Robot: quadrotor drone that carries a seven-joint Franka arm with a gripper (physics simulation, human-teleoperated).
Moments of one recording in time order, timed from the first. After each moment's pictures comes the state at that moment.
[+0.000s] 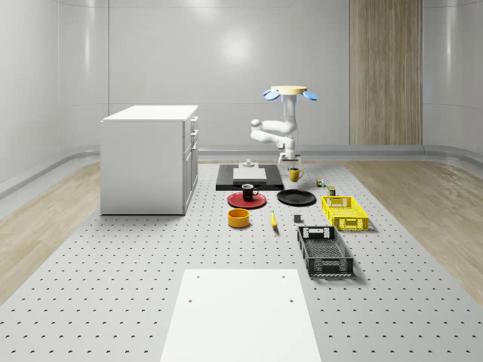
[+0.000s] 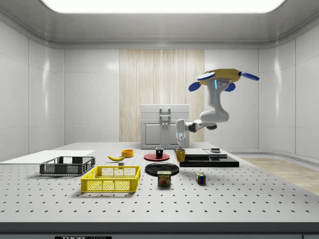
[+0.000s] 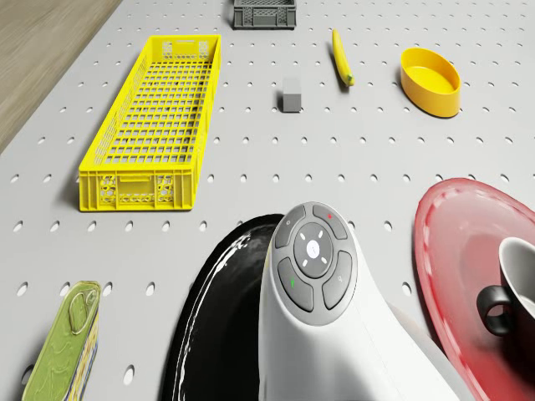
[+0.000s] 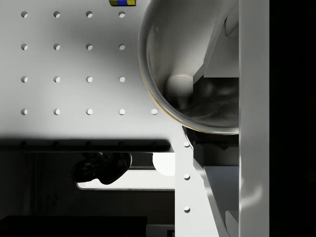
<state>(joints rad) -1.08 -1.53 1.20 -2.82 -1.93 1.64 1.57</state>
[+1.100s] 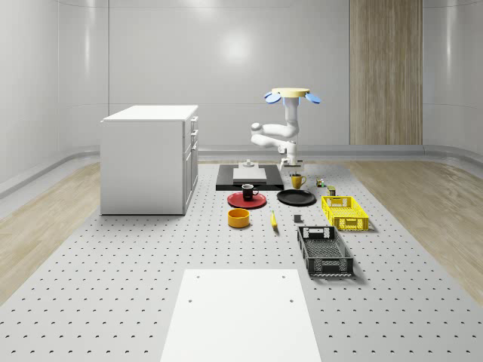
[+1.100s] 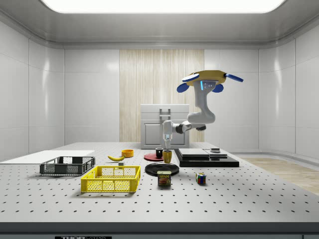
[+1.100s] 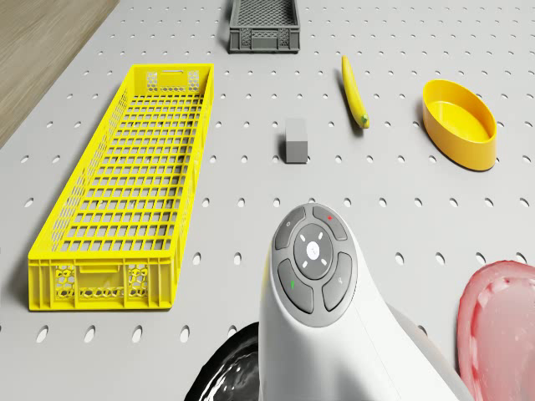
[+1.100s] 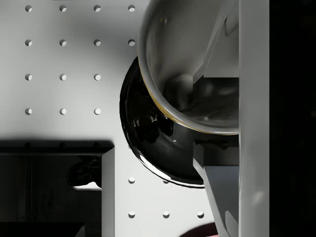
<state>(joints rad) -1.08 -1.53 1.19 -2.82 -1.95 1.65 1.57</state>
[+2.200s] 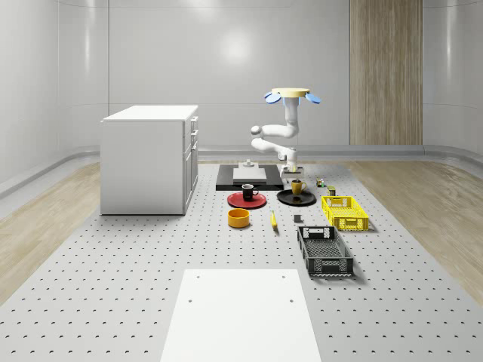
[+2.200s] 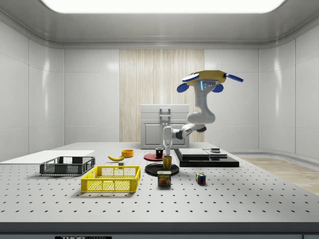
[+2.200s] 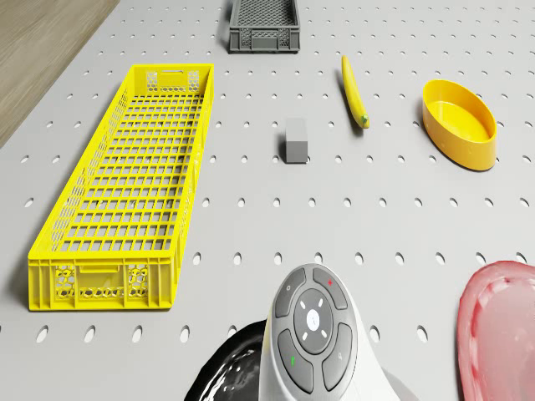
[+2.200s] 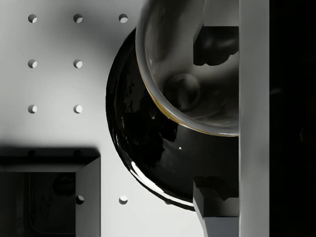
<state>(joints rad) -1.11 -1.50 1.04 -2.75 -2.09 1.70 1.56</state>
